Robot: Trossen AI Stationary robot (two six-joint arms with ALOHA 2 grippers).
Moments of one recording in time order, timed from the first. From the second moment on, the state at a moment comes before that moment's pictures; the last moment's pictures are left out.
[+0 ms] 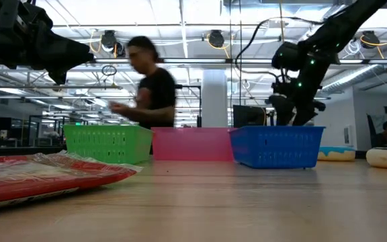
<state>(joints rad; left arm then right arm) -0.01 0.21 0.04 0.23 -0.13 -0.13 -0.76 1.34 0.74 -0.36 0.16 0.20</state>
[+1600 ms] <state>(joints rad) -0.01 0.21 0.04 0.24 -0.14 -0.13 -0.78 1.51 0.74 -0.43 0.10 0.20</state>
